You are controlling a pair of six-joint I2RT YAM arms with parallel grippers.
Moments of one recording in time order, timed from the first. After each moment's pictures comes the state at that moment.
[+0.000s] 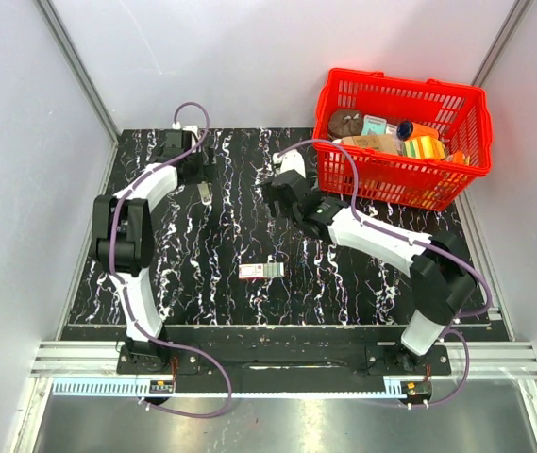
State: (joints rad) left arm -0.11 1.93 1.46 -0.31 0.04 -0.17; right arm 0.80 1.71 1.30 -0.20 0.48 0.27
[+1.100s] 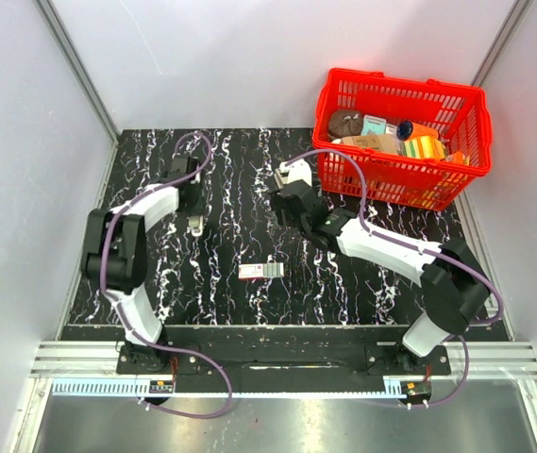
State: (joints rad) left arm -0.16 1.88 1.27 -0.40 -0.12 -0.25; right arm 0.81 1.61 1.15 -0.12 0.47 0.28
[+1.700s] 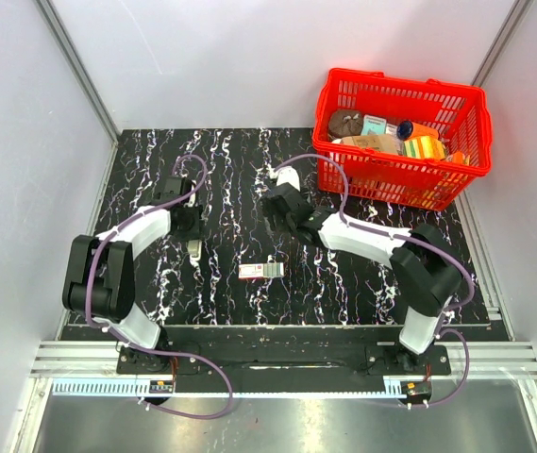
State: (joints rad) left arm -0.18 1.59 0.96 -0.47 -0.03 -0.24; right arm 0.81 1.77 1.21 -0.15 0.42 0.33
